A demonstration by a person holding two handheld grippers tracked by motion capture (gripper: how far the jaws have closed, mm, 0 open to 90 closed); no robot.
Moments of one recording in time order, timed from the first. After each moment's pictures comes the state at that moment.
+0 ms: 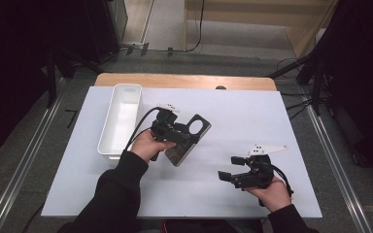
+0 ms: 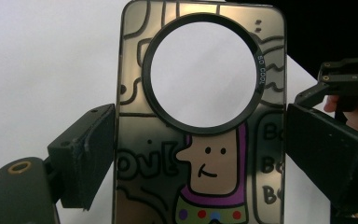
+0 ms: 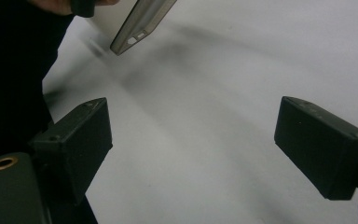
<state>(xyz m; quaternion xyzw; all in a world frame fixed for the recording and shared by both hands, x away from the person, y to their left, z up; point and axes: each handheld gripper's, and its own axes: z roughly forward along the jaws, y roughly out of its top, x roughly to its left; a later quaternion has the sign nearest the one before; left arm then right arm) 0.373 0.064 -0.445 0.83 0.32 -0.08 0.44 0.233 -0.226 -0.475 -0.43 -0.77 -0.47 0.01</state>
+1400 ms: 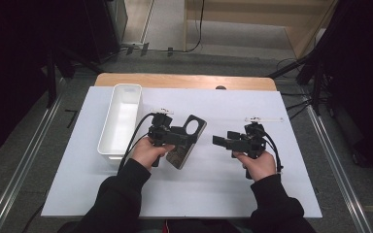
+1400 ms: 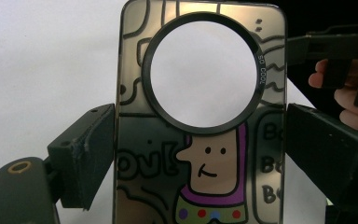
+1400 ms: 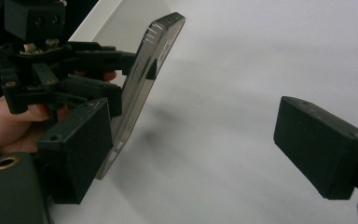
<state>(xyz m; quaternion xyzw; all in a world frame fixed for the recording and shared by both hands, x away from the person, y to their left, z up) 0.364 0.074 -0.457 0.79 0.38 -0.08 0.47 0.301 -0.215 -0.444 -0.53 -0.69 -0.49 0.02</state>
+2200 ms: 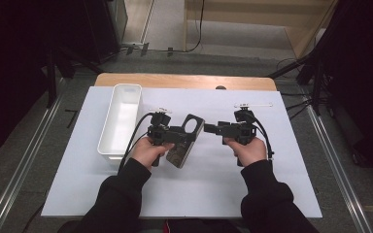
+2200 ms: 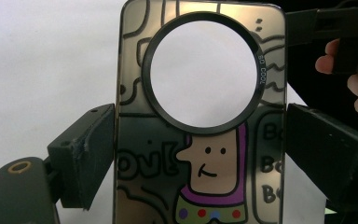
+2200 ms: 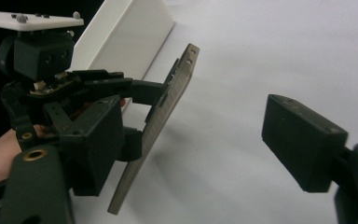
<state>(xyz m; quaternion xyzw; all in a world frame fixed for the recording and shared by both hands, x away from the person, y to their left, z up) 0.368 0.075 -0.461 0.78 0.40 -0.09 0.47 0.331 -0.191 -0.423 -0.54 -0.69 -0.47 0.03</state>
